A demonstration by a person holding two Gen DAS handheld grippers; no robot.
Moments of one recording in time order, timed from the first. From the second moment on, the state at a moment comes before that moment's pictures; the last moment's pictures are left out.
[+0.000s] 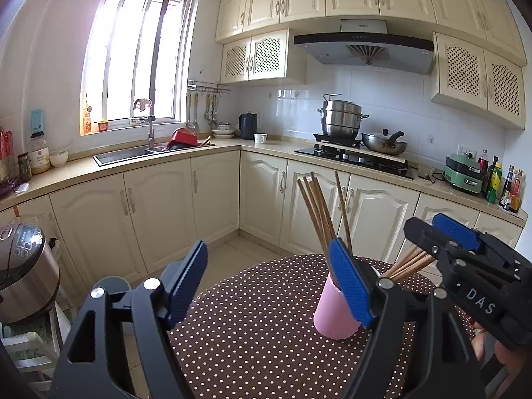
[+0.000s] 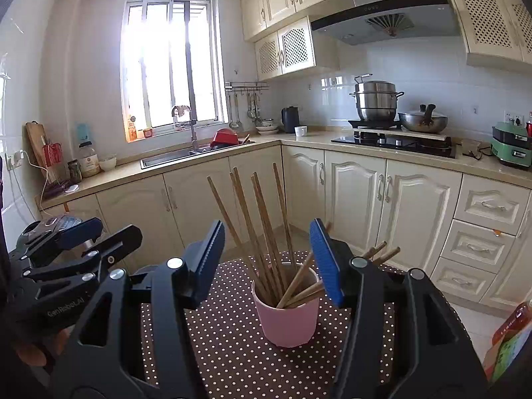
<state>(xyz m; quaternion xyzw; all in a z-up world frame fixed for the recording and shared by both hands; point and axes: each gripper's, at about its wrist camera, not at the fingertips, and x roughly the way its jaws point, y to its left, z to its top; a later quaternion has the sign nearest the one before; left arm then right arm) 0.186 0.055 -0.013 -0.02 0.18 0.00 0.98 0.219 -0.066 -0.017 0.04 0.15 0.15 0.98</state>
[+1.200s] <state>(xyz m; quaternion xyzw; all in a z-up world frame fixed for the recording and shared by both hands) 0.059 0.027 0.002 0.01 0.13 0.02 0.99 0.088 -0.107 -0.025 0.04 0.14 0.07 0.99</state>
